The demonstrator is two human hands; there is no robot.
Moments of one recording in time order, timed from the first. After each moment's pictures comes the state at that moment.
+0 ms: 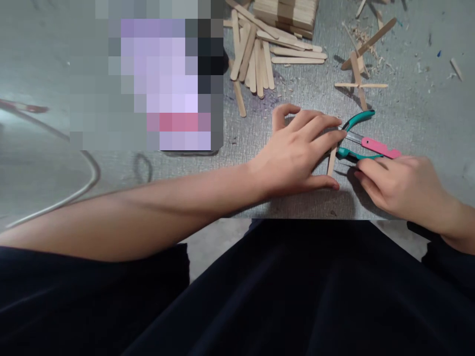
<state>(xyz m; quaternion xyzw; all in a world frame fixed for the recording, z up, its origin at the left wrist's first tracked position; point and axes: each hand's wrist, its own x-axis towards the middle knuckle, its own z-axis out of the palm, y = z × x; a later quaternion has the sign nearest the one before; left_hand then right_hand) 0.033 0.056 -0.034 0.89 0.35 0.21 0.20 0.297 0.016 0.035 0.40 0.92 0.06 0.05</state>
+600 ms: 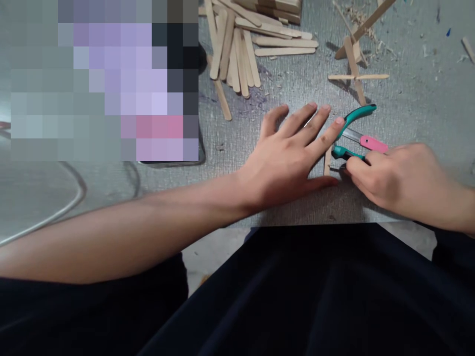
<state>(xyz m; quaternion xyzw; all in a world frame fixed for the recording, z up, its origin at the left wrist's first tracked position) 0.032 0.051 -0.029 0.90 0.39 0.12 0.17 0.277 0.037 0.051 0.35 0.92 0.02 0.15</state>
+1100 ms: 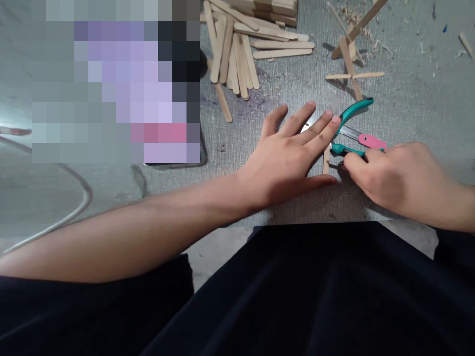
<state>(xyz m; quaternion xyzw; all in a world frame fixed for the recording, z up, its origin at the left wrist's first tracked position) 0.031 0.054 -0.036 0.89 0.37 0.15 0.20 0.267 0.034 0.055 0.40 0.90 -0.01 0.20</state>
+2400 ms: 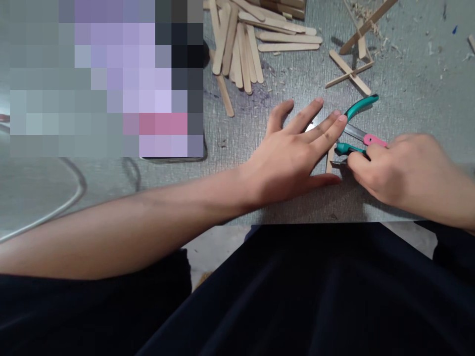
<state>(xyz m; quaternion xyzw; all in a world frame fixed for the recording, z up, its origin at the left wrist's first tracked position) 0.033 0.054 -0.036 0.89 0.37 0.17 0.22 0.269 0.044 0.060 0.33 0.91 0.03 0.23</state>
